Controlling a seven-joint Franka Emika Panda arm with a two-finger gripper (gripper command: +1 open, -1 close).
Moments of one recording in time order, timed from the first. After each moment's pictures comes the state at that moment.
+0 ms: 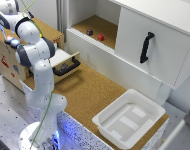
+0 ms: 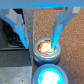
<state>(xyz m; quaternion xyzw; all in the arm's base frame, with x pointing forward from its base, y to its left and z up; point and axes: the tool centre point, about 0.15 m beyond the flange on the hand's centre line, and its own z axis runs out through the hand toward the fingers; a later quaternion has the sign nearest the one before) 0.144 0.571 0.503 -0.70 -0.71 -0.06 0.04</state>
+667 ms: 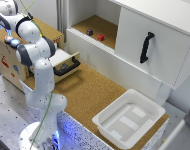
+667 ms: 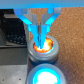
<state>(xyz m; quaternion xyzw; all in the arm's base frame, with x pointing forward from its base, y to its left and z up) 0.152 0.584 0.483 -0.70 -0.71 -0.05 0.03</state>
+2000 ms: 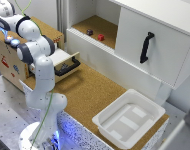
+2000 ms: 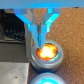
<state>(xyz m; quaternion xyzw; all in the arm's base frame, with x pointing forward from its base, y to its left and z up) 0.142 0.598 0.484 -0.69 -0.72 -0.07 -0.01</state>
